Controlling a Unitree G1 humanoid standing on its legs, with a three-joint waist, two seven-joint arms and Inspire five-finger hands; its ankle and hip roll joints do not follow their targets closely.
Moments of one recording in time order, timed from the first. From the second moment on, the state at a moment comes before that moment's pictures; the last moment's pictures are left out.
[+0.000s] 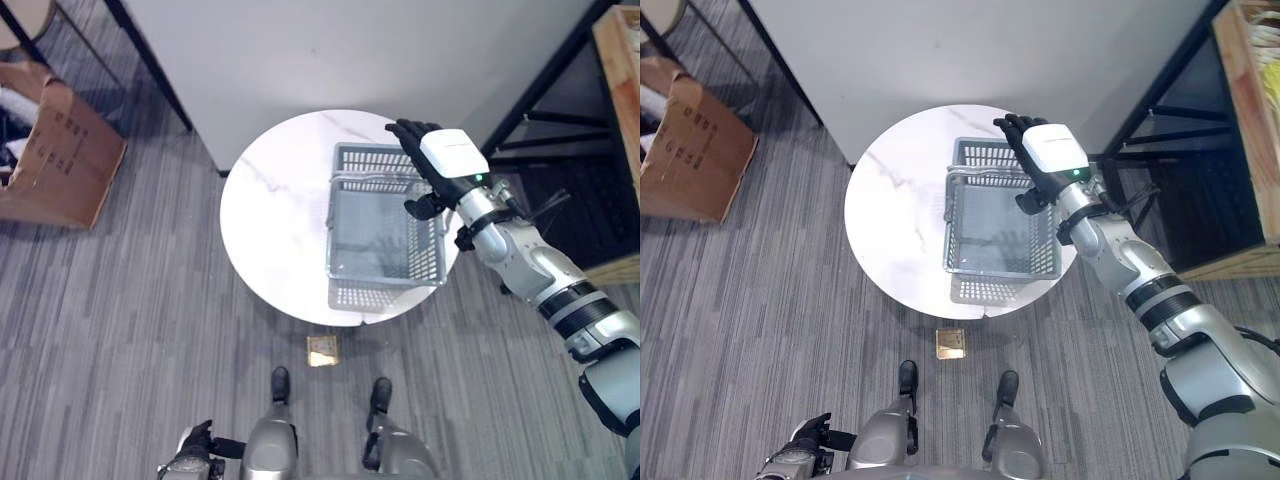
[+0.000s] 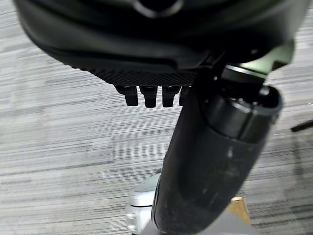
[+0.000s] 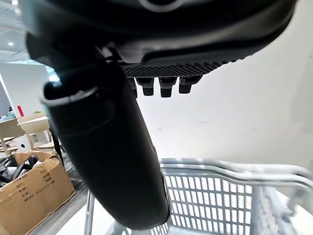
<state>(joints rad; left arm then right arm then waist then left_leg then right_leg) -0.07 0.26 -0.11 1.30 -0.13 -0.02 0.16 -0.89 -0.79 0.68 0.51 -0.42 -0.06 -0.24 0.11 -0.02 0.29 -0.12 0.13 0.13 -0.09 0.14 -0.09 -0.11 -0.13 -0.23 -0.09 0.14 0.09</state>
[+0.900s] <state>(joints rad) -0.10 0.26 -0.15 1.29 -0.22 -0.06 0.17 -1.03 -0.63 0.73 1.02 -0.38 0.01 -0.24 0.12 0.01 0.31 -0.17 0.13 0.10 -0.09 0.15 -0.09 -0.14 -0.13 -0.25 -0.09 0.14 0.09</state>
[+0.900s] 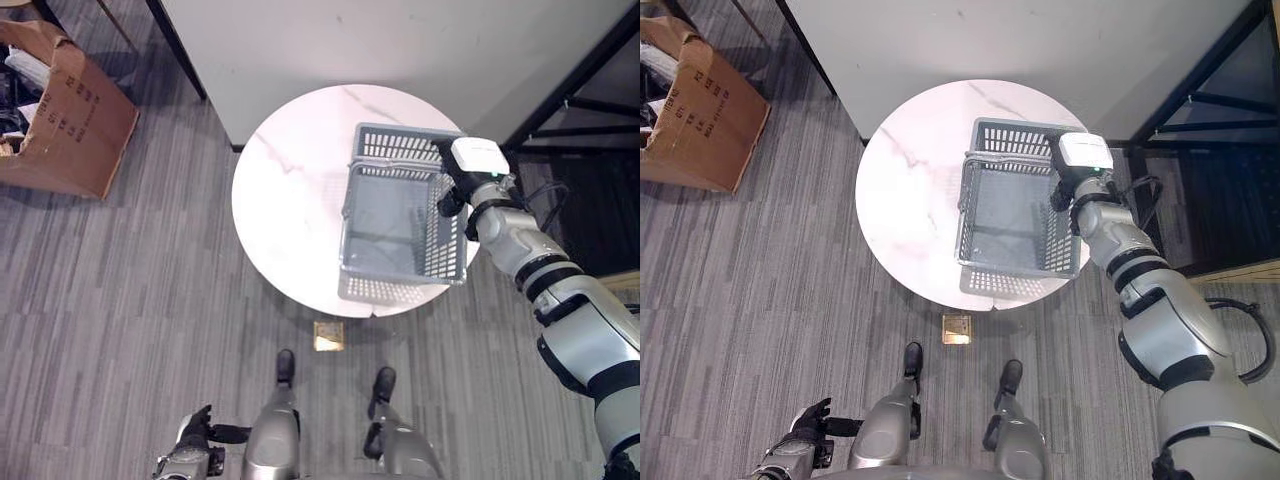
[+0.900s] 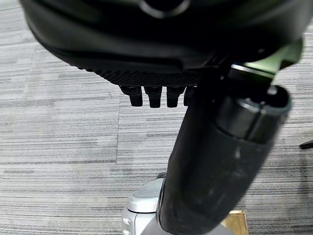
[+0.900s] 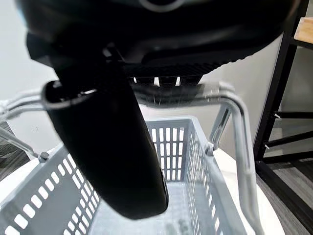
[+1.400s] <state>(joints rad) -0.11 0.26 -0.14 1.29 -0.21 -0.04 0.17 -1.03 -0.64 0.71 0.96 -0.37 0.02 -0.24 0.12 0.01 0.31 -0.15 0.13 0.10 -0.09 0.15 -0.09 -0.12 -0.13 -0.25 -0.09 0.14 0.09</state>
